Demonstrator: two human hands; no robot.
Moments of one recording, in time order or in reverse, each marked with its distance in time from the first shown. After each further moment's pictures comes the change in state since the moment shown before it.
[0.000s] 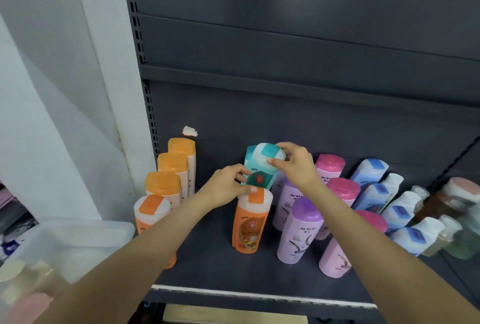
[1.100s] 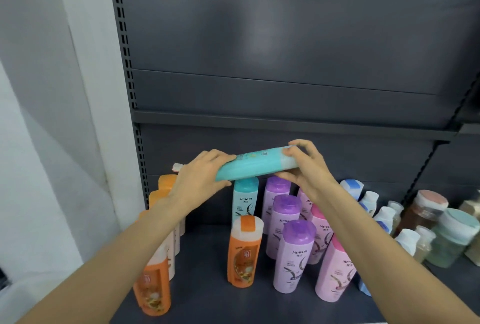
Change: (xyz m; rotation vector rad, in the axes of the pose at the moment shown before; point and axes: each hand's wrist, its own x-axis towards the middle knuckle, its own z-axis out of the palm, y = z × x) left_hand -0.013 0.037 -0.071 0.606 0.459 0.440; right_hand -0.029 -0.076 -0.062 0.807 0.130 0.247
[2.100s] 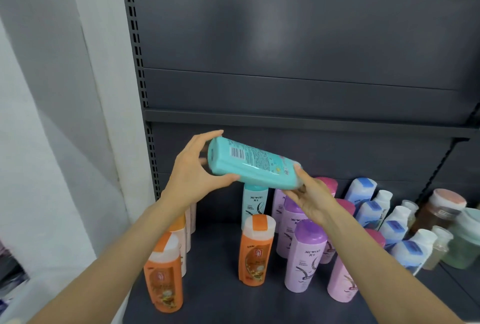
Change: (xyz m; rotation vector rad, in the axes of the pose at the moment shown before) left_hand -0.021 -0.007 -0.031 -0.711 0.228 -0.102; right_hand 0.002 0.052 -0.006 0.302 0.005 0.257
